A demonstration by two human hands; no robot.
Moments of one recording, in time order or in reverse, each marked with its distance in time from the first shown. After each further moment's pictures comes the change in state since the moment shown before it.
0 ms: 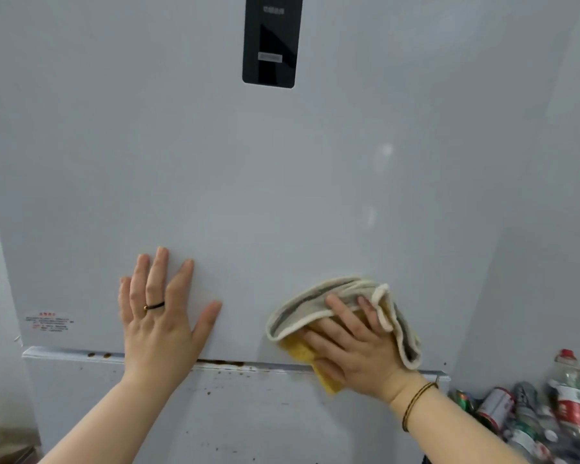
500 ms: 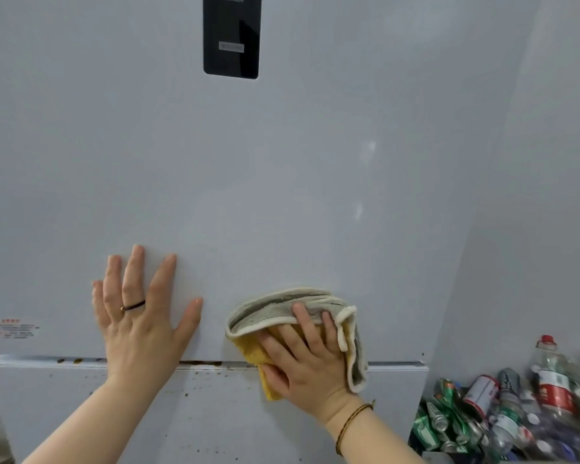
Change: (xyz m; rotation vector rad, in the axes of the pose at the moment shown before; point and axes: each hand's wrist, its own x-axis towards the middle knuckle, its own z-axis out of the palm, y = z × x) left_hand 0.001 0.014 0.004 -0.071 -0.004 -0.068; right_hand 0.000 -0.056 0.009 -0.018 0.000 0.258
